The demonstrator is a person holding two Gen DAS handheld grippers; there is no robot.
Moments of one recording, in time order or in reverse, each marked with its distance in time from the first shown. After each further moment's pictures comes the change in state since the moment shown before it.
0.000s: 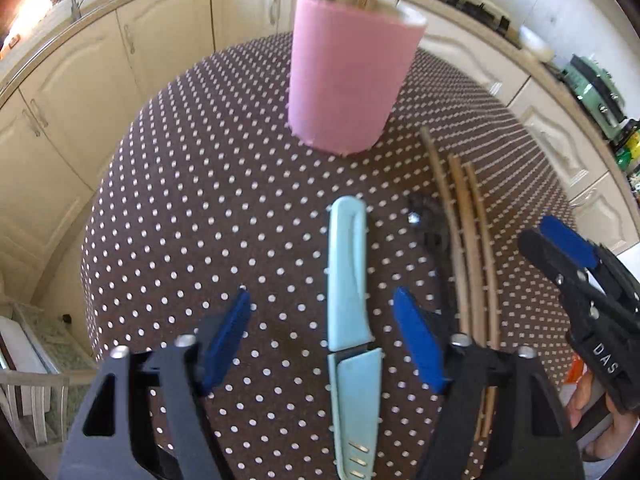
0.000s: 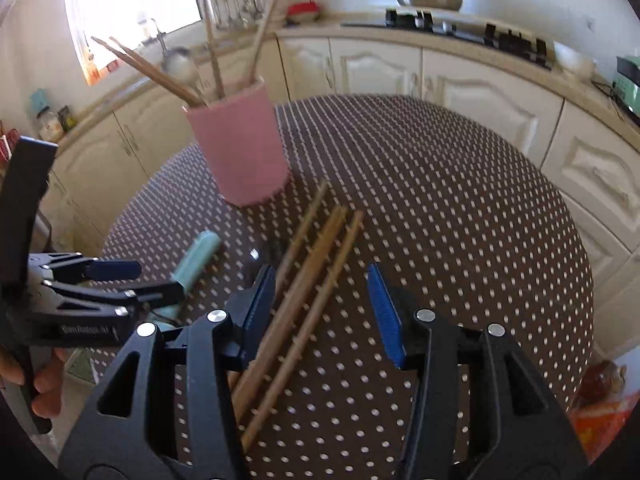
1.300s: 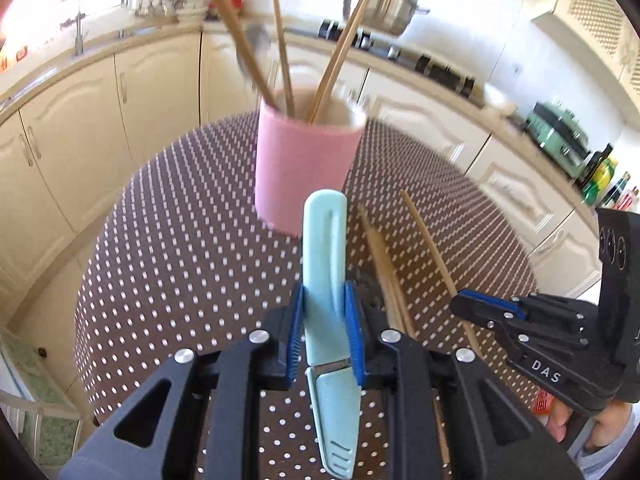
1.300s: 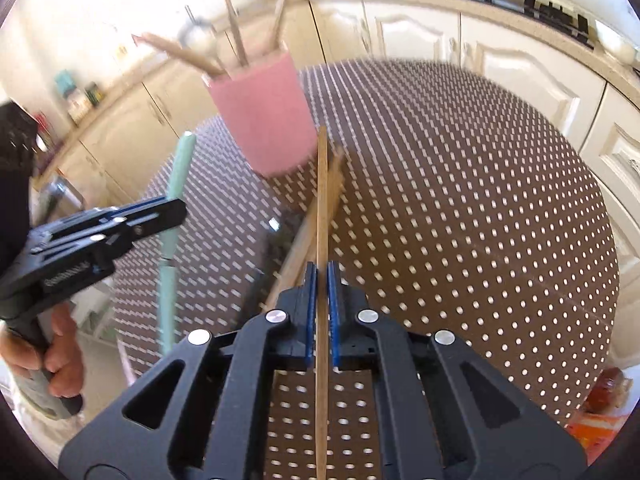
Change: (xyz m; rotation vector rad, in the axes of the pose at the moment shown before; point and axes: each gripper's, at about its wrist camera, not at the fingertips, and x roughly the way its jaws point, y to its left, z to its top) left arm -0.043 -0.037 0.010 0.006 -0.295 -0.105; right arm -0.011 -0.021 0.018 -0.025 0.109 0.180
